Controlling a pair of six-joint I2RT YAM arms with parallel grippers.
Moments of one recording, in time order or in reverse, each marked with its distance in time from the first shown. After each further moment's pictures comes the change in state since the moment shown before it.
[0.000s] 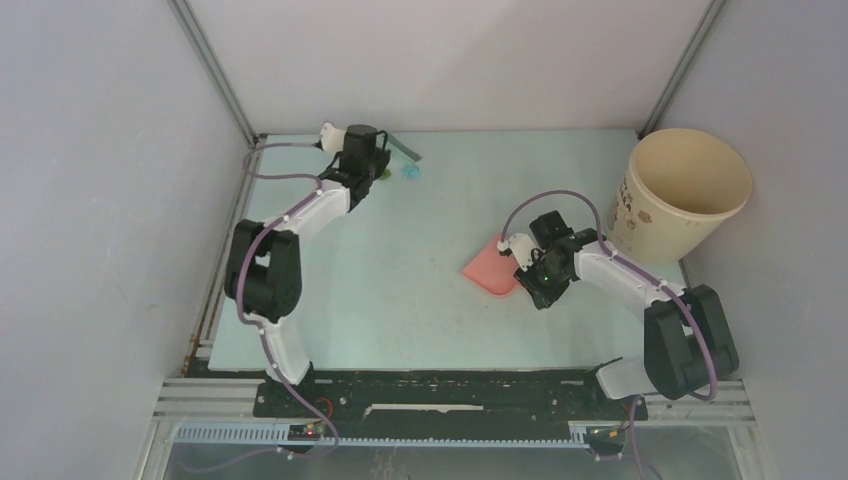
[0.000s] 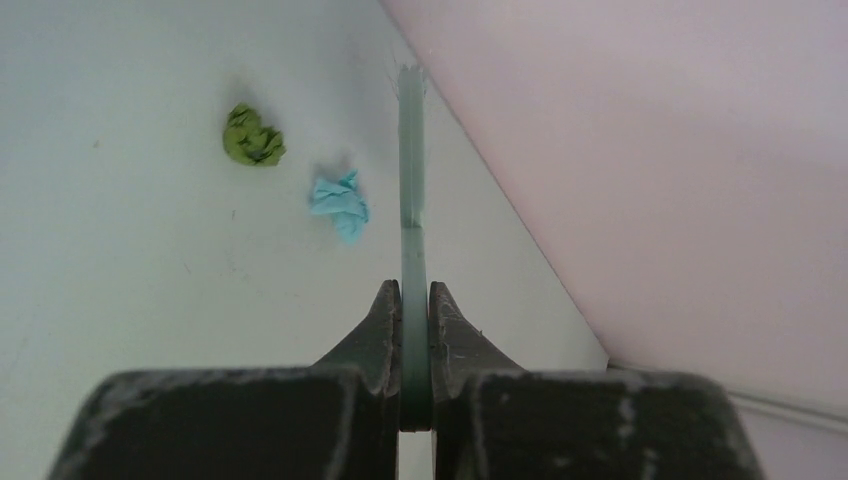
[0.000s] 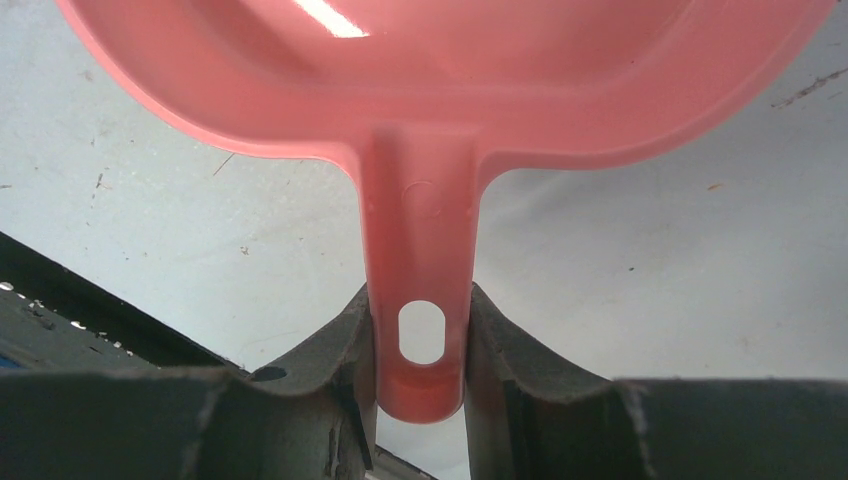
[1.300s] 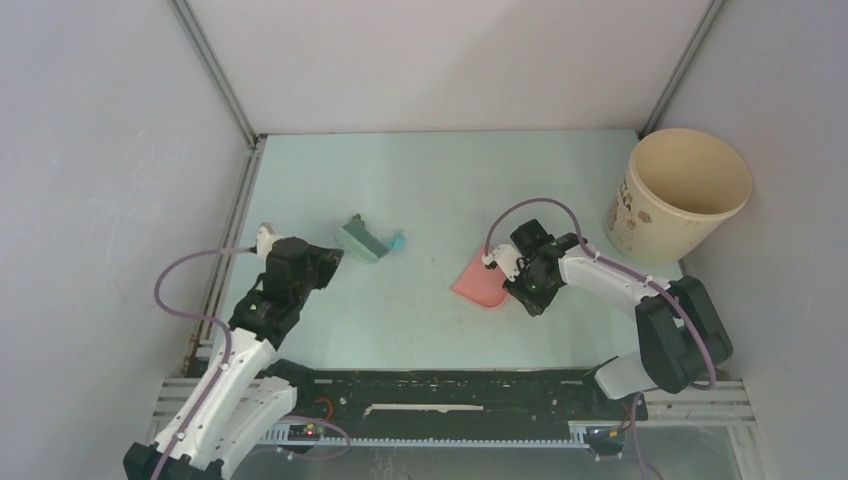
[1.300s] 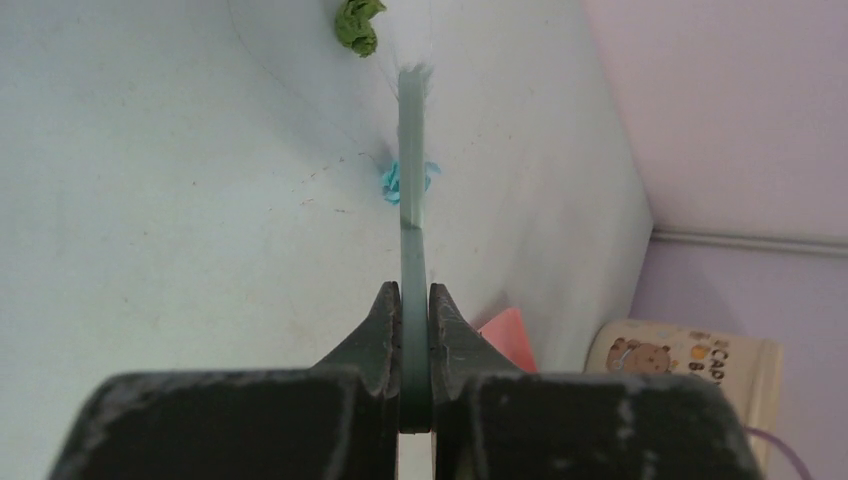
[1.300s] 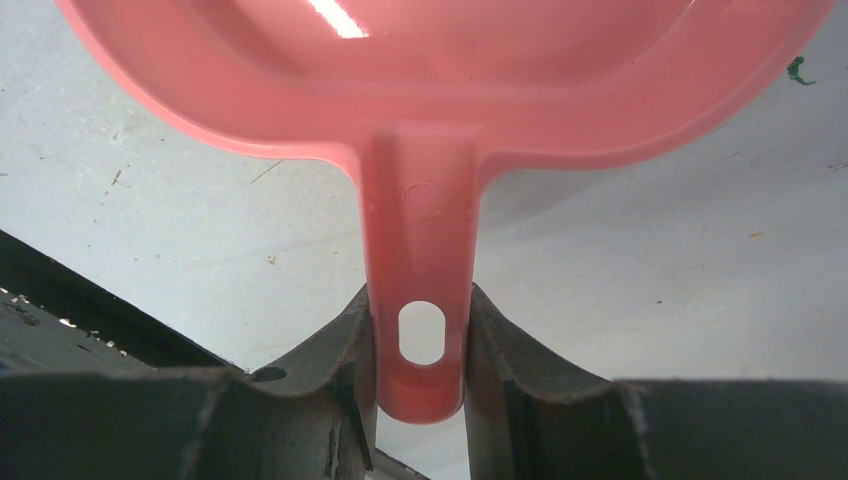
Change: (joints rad) left arm 0.019 -1.107 -0.837 -0.366 0.092 -0.096; right arm 0.124 0.052 -0.005 0.008 0.056 -0.003
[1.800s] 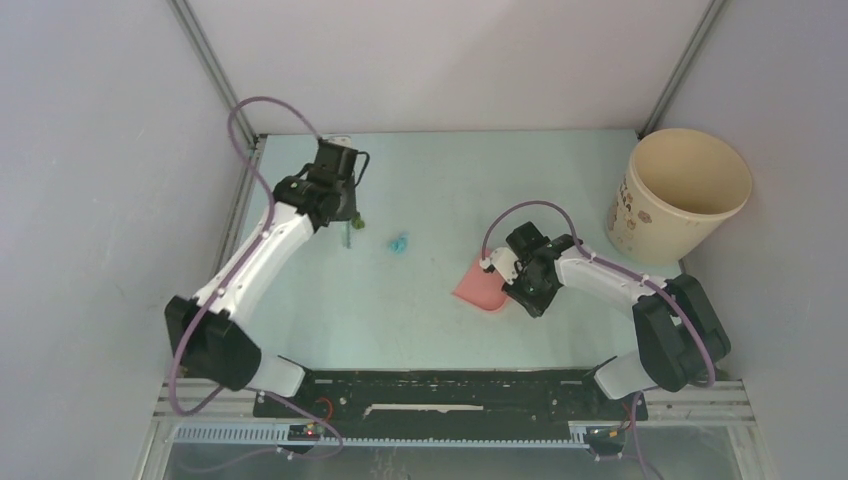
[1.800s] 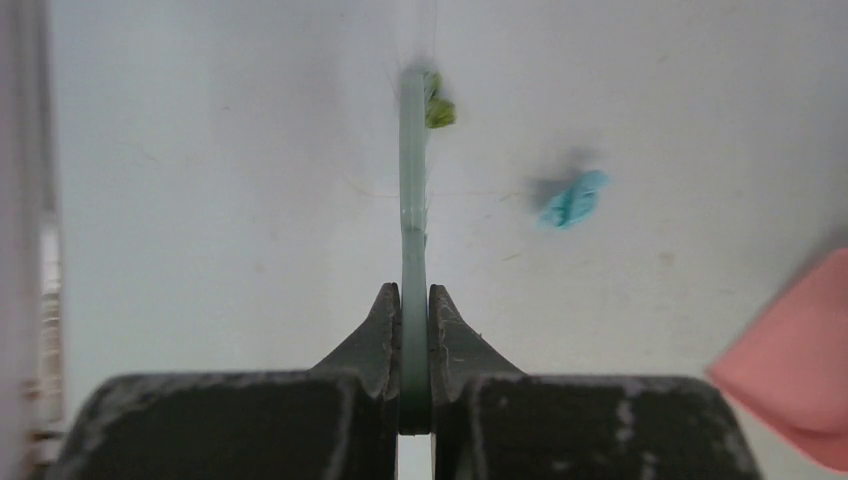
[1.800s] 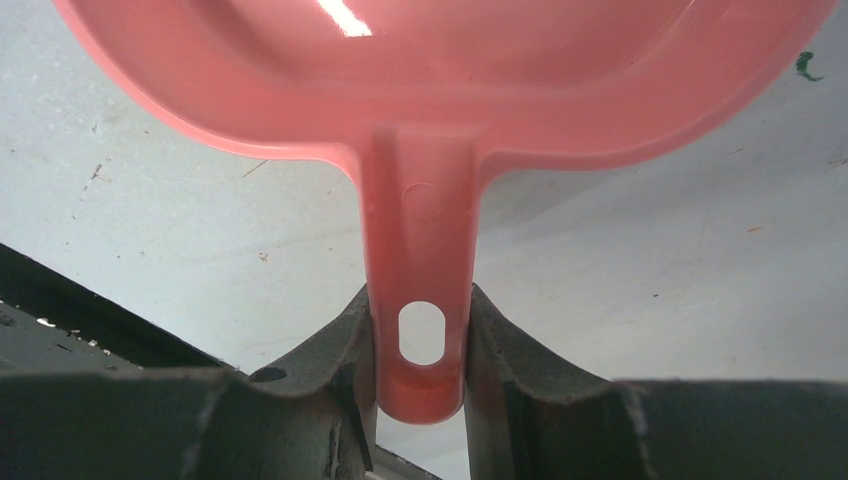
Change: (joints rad) left arm -0.063 0.661 0.755 -0.375 -0.072 0.863; right arm 0.030 0.011 0.000 -0.004 0.045 0.000
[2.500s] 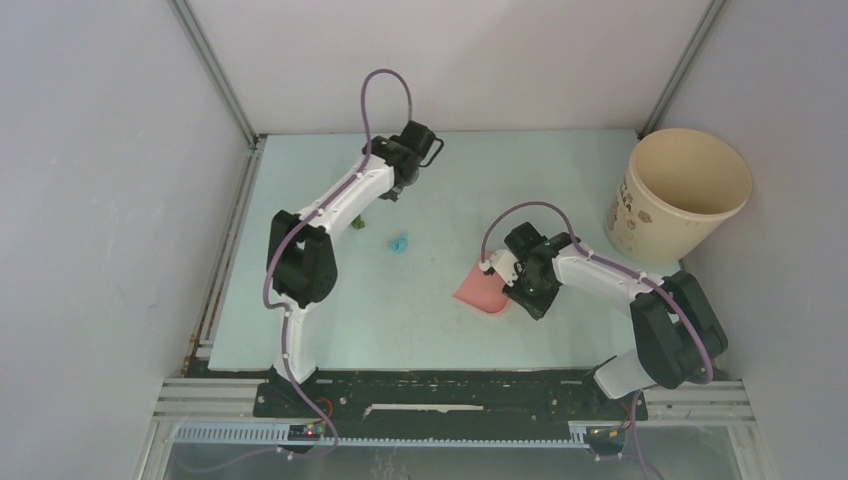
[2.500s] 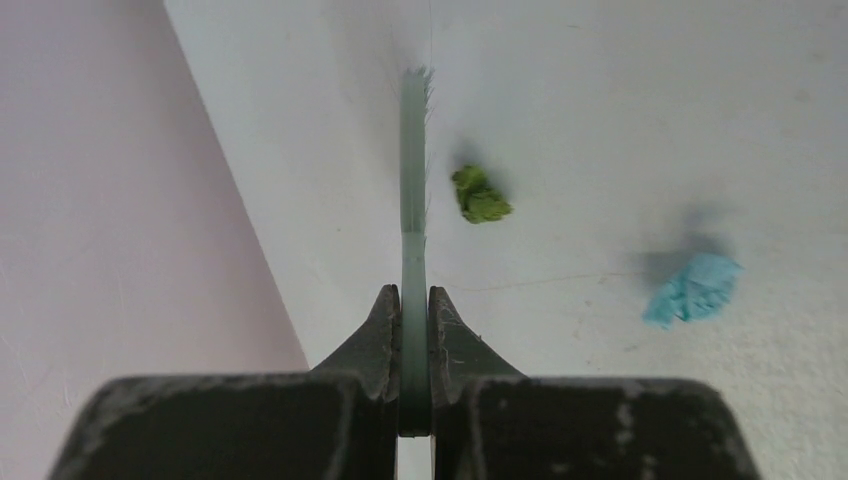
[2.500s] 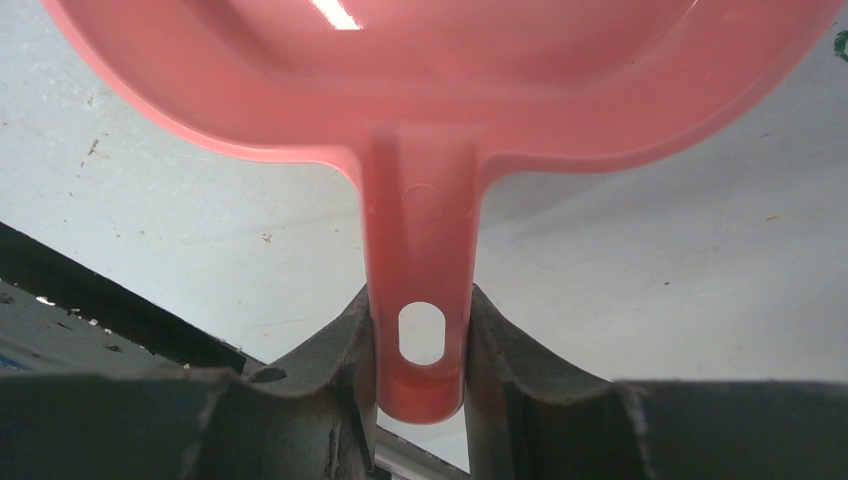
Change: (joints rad) left arm -0.132 0.705 0.605 -0.224 -0.335 0.440; right arm 0.007 0.017 0.015 -0.048 0.013 -0.006
